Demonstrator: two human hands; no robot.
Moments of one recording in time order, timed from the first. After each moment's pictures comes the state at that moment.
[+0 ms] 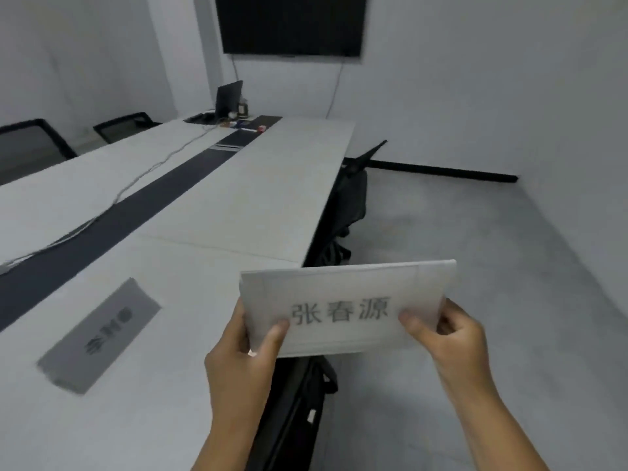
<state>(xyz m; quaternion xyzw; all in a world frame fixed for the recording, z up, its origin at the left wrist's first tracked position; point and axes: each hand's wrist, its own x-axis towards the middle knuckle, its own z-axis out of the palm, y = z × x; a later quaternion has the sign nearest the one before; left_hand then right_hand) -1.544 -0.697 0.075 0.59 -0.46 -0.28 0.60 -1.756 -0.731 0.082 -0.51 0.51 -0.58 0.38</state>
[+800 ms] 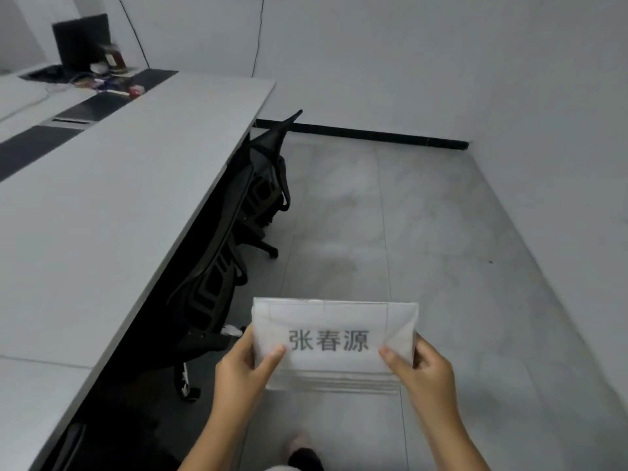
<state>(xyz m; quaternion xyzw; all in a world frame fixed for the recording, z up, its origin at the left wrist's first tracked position) -1.861 -1.054 -0.038 0.61 -0.51 -0.45 0.41 -2.086 -1.024 -0.035 -0.38 0.65 -0.54 0.38</state>
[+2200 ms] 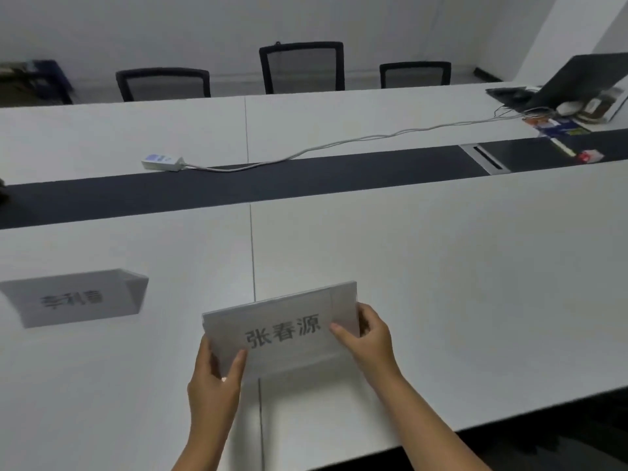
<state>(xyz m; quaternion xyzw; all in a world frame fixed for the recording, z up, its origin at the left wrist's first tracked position) -1.559 -1.173 -0.032 0.81 0.05 -0.03 0.58 -1.585 -1.375 -0.049 -0.70 0.23 -0.11 0.66</state>
